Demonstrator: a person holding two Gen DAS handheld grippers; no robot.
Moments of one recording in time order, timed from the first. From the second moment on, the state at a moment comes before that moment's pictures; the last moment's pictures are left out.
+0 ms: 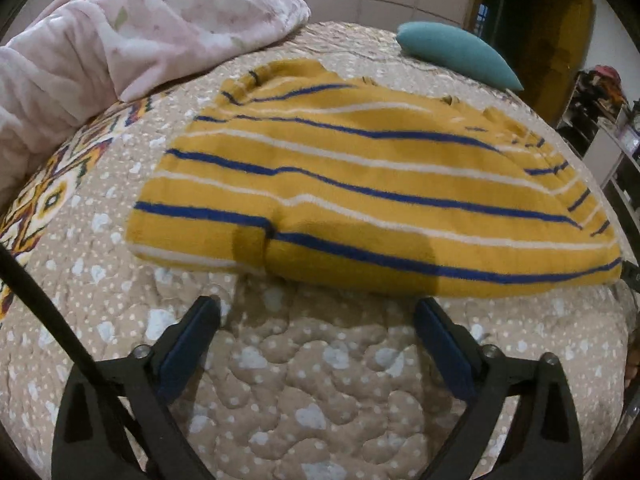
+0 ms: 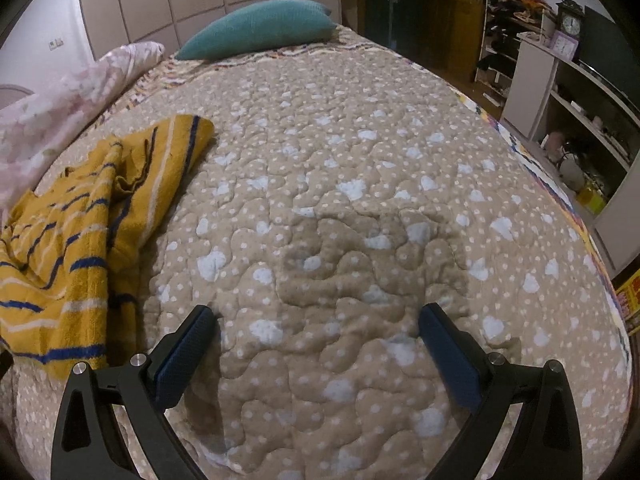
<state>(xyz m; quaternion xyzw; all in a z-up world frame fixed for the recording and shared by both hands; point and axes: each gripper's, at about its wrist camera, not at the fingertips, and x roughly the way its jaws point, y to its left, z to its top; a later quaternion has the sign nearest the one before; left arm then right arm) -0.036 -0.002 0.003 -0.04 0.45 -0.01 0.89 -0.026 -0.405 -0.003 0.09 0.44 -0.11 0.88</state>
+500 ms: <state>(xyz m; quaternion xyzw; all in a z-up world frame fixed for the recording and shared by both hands) -0.042 -0.002 0.002 -0.03 0.44 -0.03 0.90 -0.026 -0.393 0.001 0.05 0.47 -0.14 0.87</state>
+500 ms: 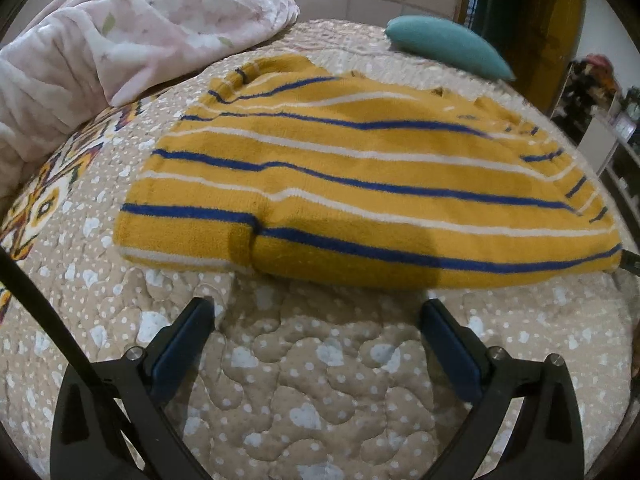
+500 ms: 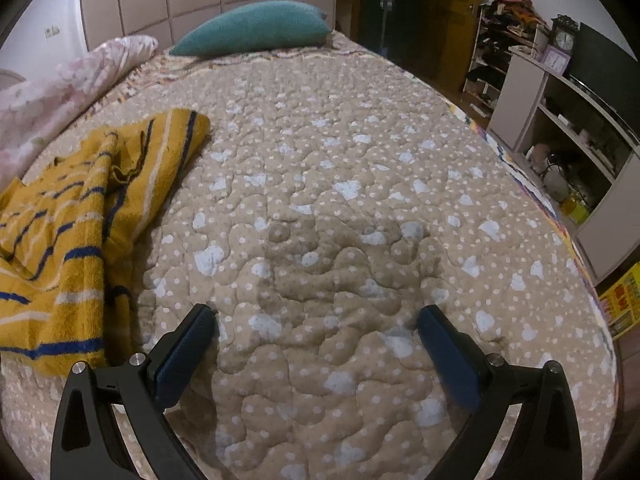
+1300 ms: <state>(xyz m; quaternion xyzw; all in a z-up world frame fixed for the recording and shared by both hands) -0.074 0.115 0.054 -0.19 0.35 0.01 0.92 0.001 -0.338 0.012 0.35 0.42 0.04 0.84</state>
